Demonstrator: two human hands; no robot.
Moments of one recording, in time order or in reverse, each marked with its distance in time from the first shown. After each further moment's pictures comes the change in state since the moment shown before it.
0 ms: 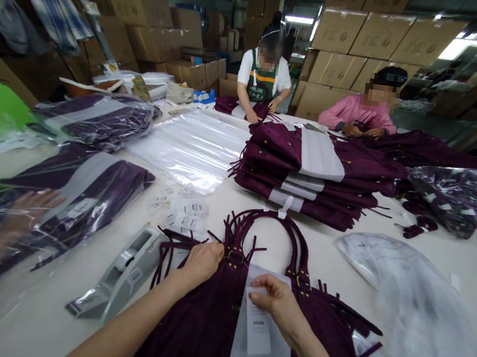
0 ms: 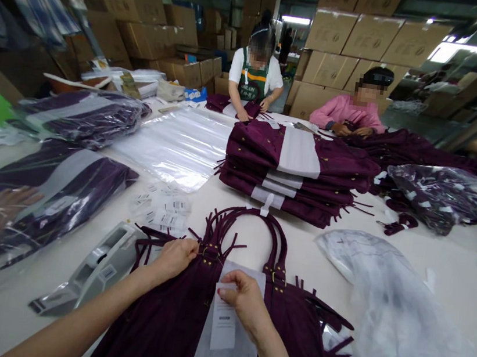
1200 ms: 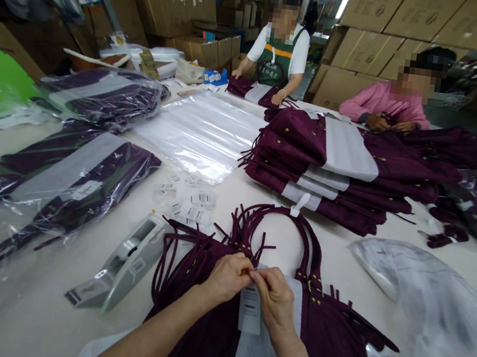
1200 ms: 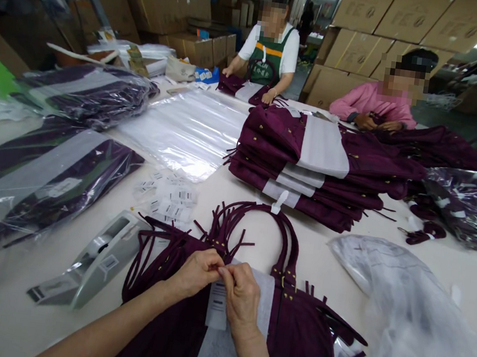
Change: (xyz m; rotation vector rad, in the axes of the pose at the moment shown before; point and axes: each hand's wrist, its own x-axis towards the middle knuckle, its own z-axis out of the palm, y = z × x) left_hand -0.006 0.030 0.037 -0.593 -0.001 0.085; right_hand 0.025 0.022 0.017 -0.678 0.351 -0.633
